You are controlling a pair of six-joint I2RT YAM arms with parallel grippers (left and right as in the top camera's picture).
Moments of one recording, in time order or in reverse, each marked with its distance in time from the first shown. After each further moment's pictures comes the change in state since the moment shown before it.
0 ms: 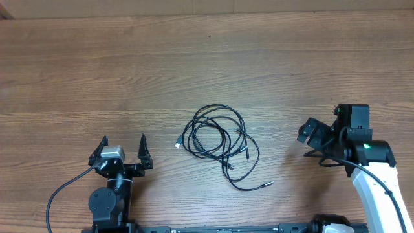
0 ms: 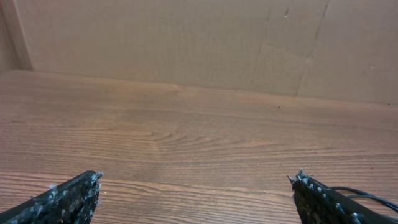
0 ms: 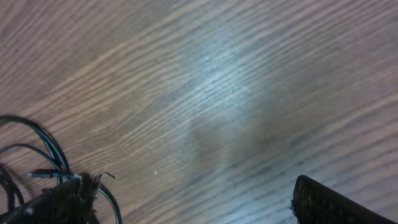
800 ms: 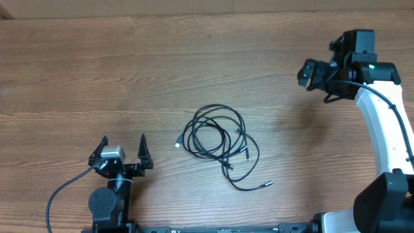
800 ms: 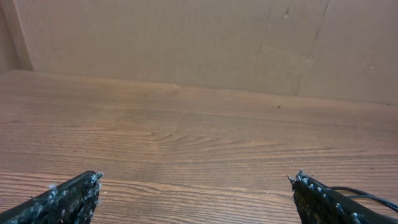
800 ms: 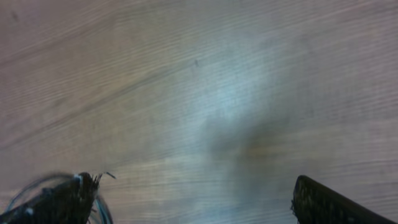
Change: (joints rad) left arm 0.000 0.000 0.000 0.000 0.000 0.000; right arm 0.000 0.523 0.633 -0.087 -0.058 -0.216
